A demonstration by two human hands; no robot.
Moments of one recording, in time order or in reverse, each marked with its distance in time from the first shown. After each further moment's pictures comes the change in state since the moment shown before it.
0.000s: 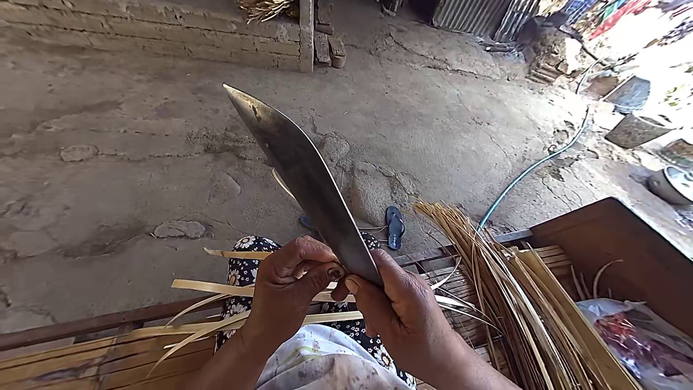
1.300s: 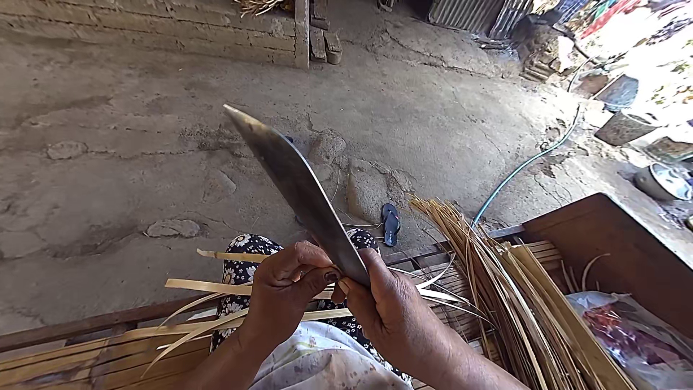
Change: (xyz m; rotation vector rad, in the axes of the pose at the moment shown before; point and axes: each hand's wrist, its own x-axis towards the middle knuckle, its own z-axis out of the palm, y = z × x) left_hand -0.007 -0.004 0.000 0.019 -0.028 -0.027; right_hand -0.003 0.000 0.001 -0.239 -0.057 0.017
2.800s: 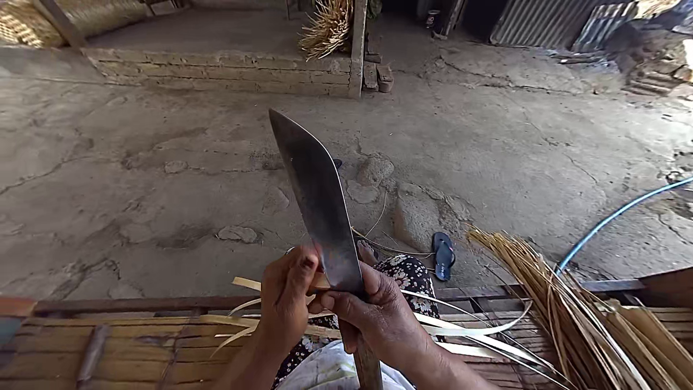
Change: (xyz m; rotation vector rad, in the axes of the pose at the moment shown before) left_hand 0.003 0.047 -0.039 0.370 0.254 0.056; right_hand 0.044 -0.017 0.062 1.115 -0.176 0.150
